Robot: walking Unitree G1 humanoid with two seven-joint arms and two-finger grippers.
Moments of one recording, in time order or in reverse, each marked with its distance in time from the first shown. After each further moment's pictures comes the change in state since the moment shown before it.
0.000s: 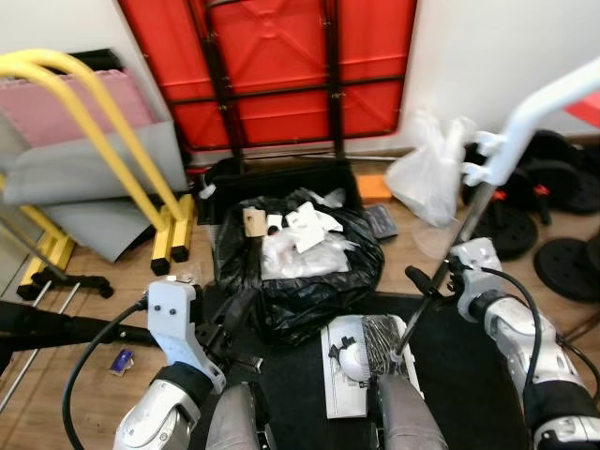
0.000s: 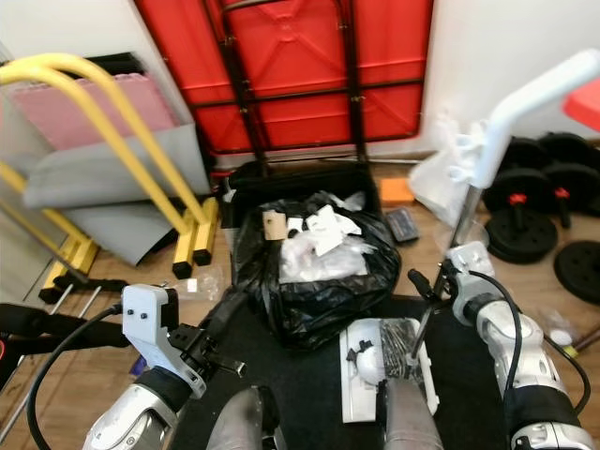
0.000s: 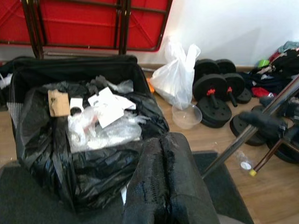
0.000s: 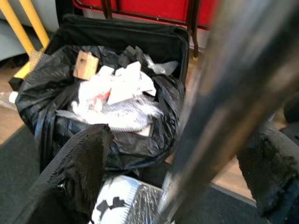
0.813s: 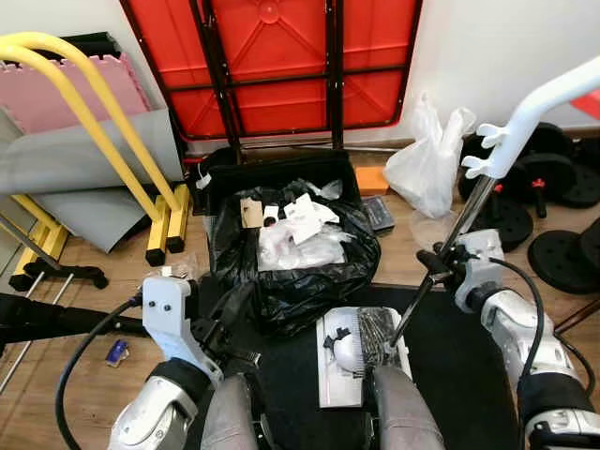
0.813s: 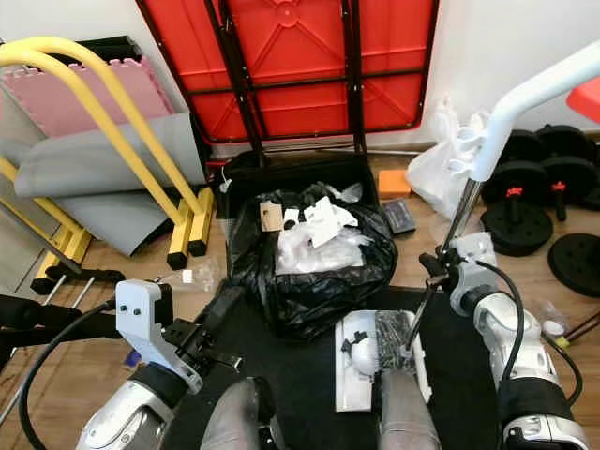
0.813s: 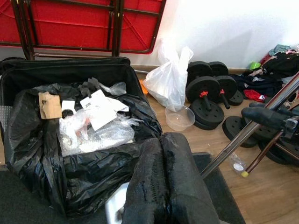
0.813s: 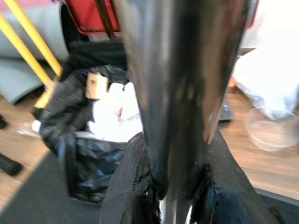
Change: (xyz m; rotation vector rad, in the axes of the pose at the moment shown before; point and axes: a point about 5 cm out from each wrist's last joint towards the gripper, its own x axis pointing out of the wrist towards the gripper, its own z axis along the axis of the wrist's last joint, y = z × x) left arm 0.002 -0.003 0.004 -0.009 -0.021 -0.012; right arm -0.002 0.003 0.006 0.220 -0.029 0.056
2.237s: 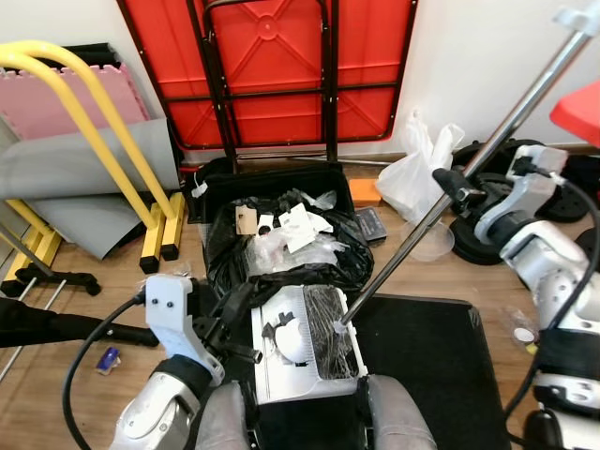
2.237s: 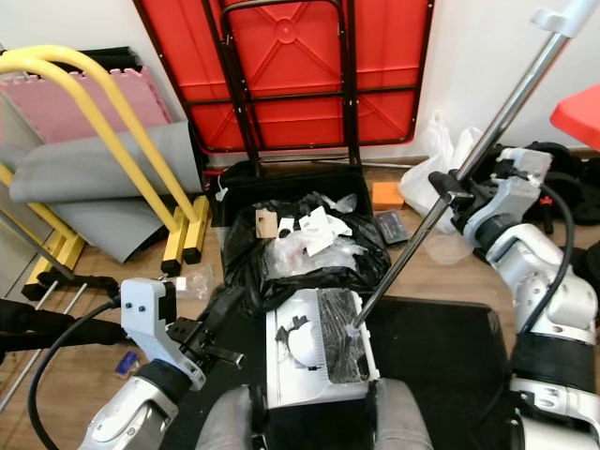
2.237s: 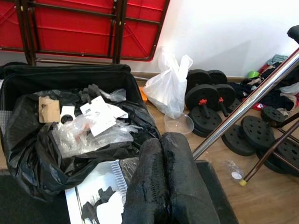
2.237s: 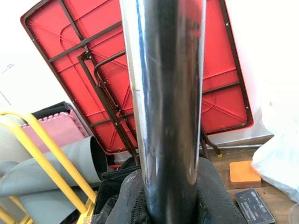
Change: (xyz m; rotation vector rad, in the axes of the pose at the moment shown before) left arm 0.007 0.002 -0.004 -0.017 -0.010 0.013; right arm -0.010 -0.004 0.116 0.235 -0.263 0.003
